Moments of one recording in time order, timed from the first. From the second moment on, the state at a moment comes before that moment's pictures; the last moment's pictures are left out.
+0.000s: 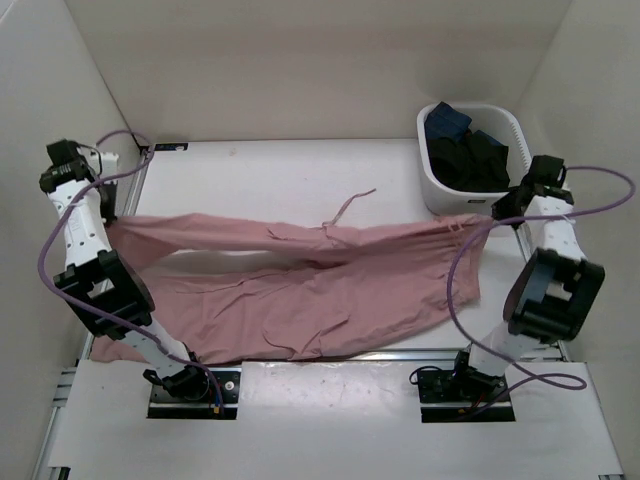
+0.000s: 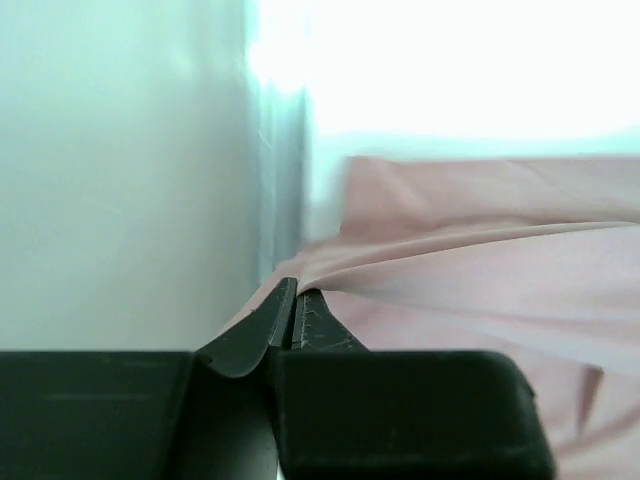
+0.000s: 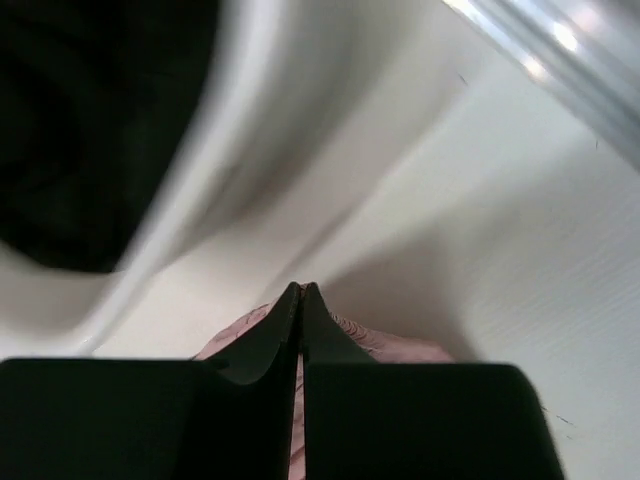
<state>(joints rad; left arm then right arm) 0.52 1.71 1.62 -1.01 -0.02 0.53 -0.33 1.67 1.27 -0.59 0.00 0.64</state>
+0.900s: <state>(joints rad) 0.65 1.01 0.80 -0.85 -0.26 0.78 -0.34 0.90 0.52 -0.70 0.05 0.67</state>
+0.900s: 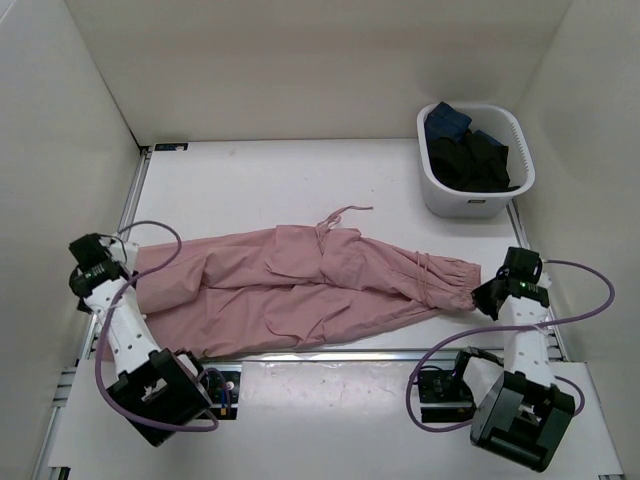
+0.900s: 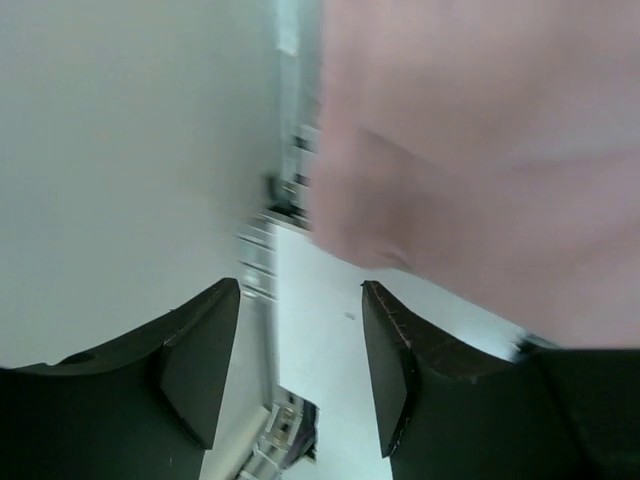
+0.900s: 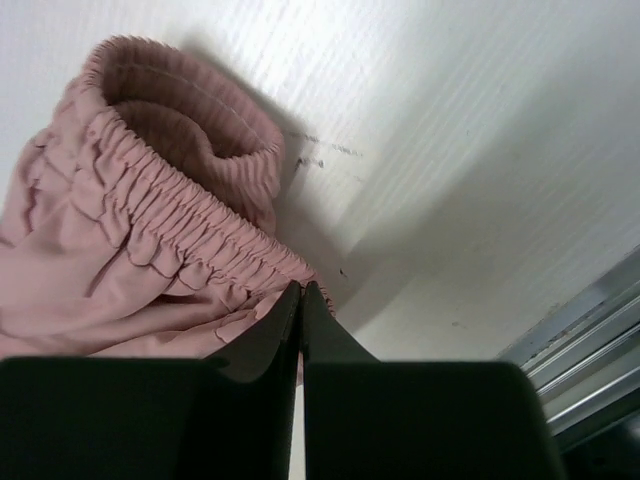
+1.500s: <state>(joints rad) 0.79 1.59 0.96 -0.87 0.09 0.56 -0.34 1.01 0.61 -0.69 0.07 0.62</state>
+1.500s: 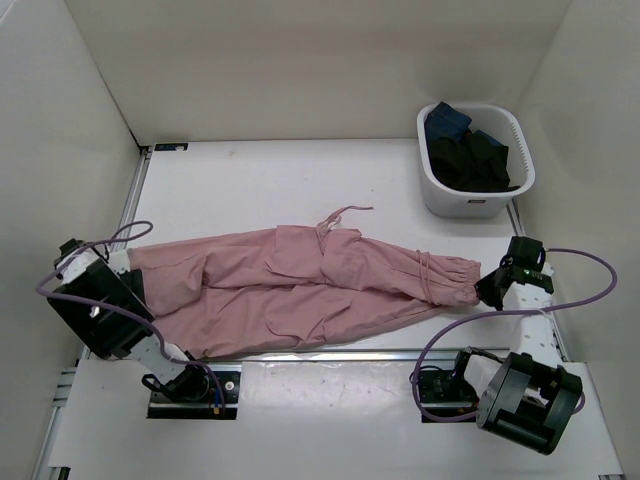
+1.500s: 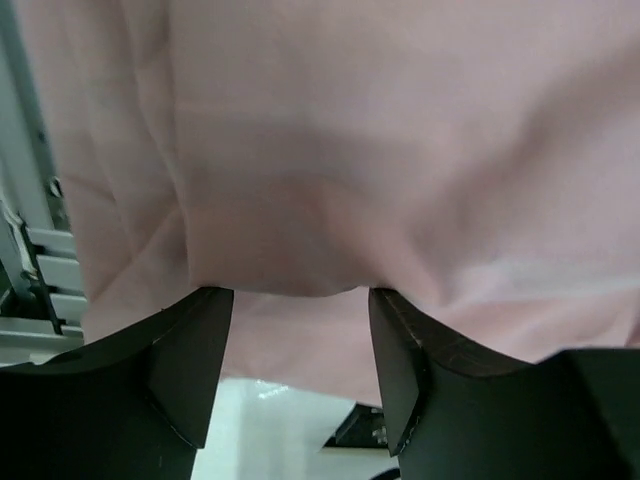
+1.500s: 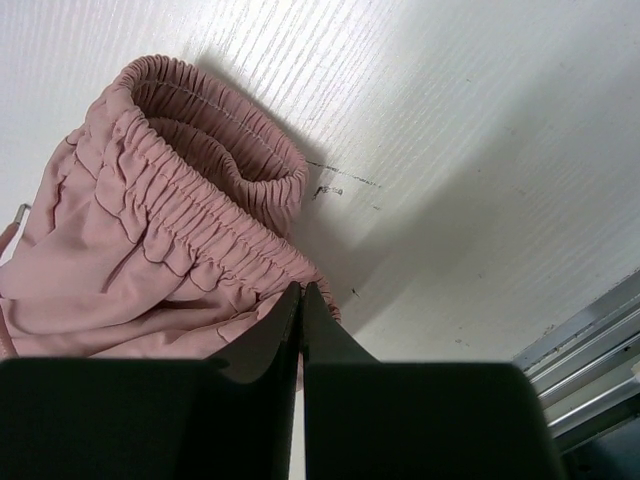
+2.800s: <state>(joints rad) 0.79 1.58 1.04 -0.83 0.11 0.58 -0.34 1.13 0.67 -0.83 -0.05 0.73</state>
